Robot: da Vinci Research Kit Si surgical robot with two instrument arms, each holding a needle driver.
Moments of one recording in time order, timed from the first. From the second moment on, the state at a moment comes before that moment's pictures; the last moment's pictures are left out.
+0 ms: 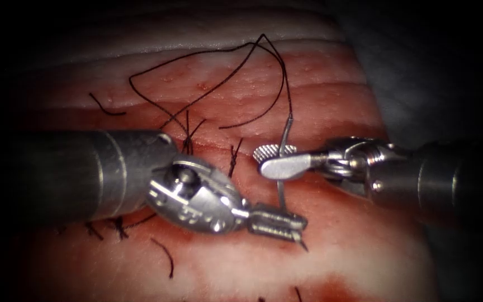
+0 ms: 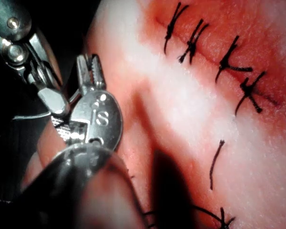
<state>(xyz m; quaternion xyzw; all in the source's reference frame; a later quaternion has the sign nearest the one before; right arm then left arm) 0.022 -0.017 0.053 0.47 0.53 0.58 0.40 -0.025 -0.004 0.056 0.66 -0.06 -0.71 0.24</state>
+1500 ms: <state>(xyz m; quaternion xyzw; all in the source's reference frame) 0.015 -0.011 0.061 -0.08 0.54 0.50 0.67 -0.025 -0.004 0.075 0.45 0.15 -0.88 -0.08</state>
